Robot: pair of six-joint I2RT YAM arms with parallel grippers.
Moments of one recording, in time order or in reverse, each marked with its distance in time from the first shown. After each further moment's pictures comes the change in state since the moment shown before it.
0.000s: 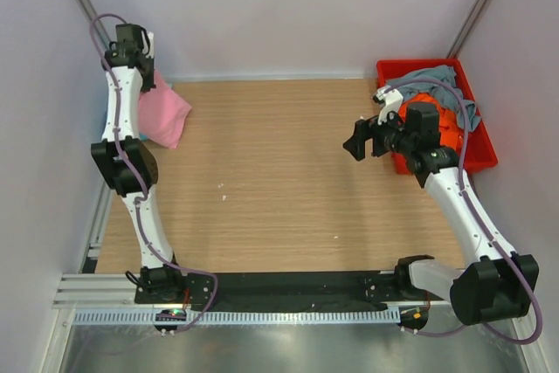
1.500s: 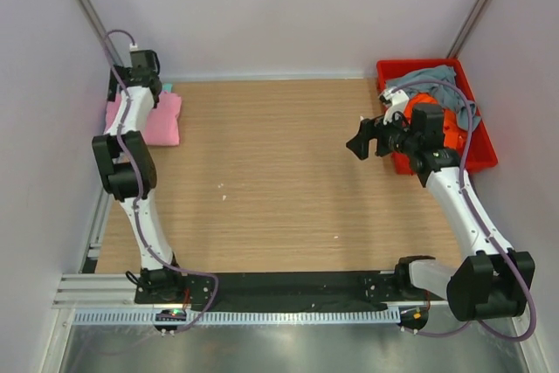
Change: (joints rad) left arm 0.029 -0.003 -0.418 0.530 -0.458 0.174; right arm -0.061 0.018 -0.024 0.037 -0.058 0.024
